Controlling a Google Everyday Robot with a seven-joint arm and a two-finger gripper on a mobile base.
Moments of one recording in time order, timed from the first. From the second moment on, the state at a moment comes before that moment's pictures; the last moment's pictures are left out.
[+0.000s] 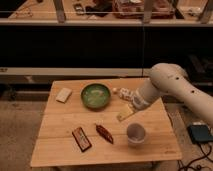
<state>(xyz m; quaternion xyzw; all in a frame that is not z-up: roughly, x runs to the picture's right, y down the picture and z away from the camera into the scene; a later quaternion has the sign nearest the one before) 0.102 0.109 0.647 0.03 -0.41 -0.77 0.49</state>
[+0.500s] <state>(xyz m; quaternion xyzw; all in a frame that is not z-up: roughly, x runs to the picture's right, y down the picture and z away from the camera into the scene) 0.102 0.104 0.649 0.04 -0.40 -0.78 0.49</state>
